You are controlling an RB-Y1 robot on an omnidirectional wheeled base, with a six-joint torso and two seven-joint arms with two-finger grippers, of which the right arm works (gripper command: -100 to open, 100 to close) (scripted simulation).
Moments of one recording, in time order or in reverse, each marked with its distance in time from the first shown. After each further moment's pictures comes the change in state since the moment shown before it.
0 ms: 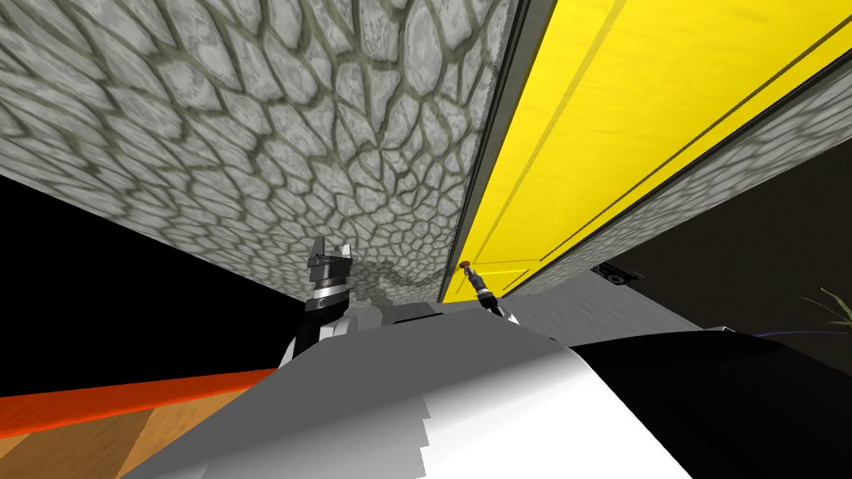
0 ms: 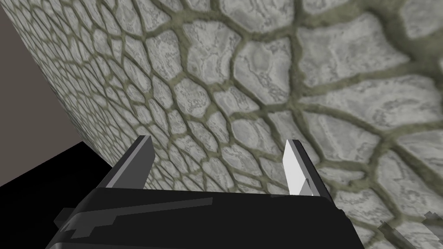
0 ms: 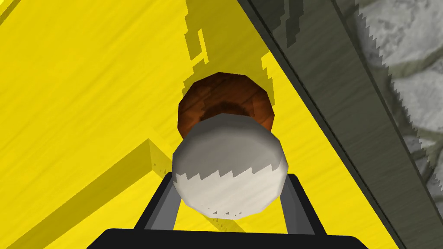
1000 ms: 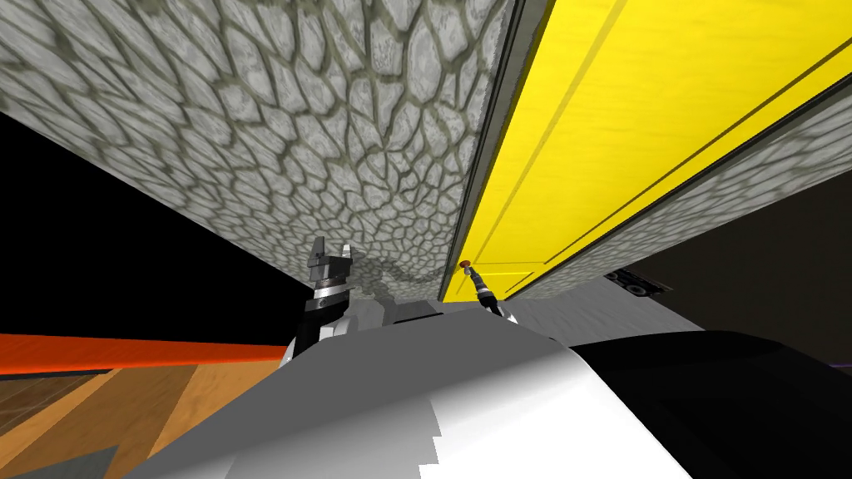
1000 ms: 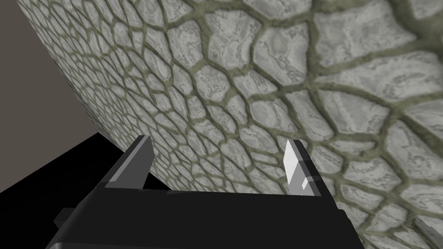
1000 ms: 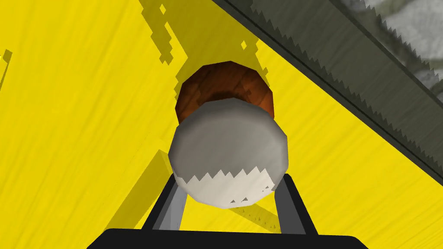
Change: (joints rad) arm -0.003 0.005 0.011 -0.007 -0.081 0.024 -0.239
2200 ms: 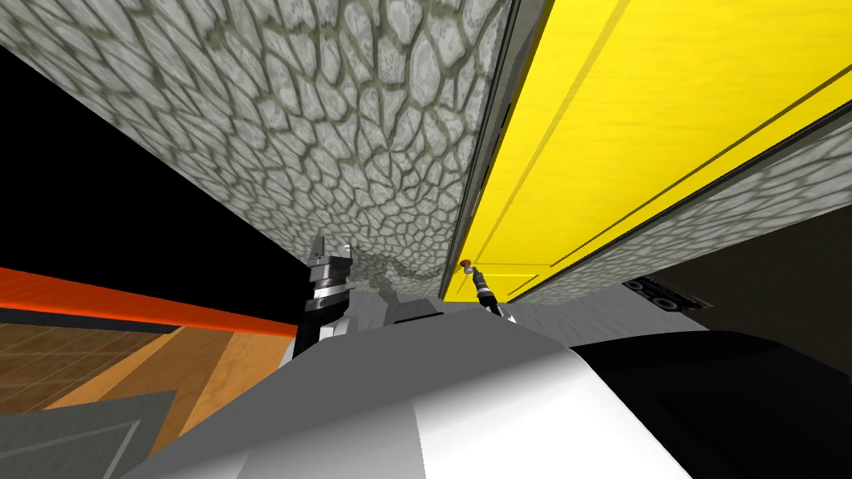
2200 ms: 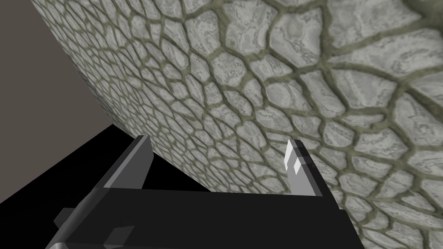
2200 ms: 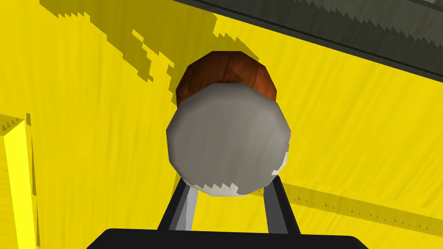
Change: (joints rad) arm 0.006 0.008 0.014 -0.019 -0.098 0.037 -0.281
